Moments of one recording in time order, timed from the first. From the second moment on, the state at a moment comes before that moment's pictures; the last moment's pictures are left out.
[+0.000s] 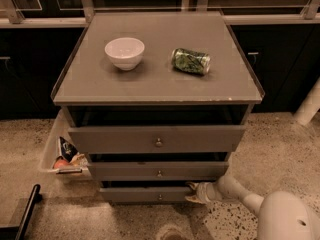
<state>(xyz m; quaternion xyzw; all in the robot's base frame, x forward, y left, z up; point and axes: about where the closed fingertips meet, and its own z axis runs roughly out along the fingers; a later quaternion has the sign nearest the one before) 0.588 -0.176 0.156 -0.70 0.62 0.10 0.33</state>
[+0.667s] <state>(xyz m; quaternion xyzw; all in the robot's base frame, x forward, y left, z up) 0.559 -0.194 0.163 -0.69 0.63 0.10 0.34</state>
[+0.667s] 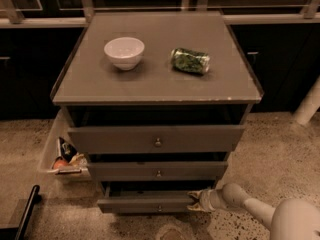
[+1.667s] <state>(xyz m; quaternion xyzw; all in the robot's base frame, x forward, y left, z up) 0.559 -0.188 0.162 -0.69 0.63 0.11 0.34</state>
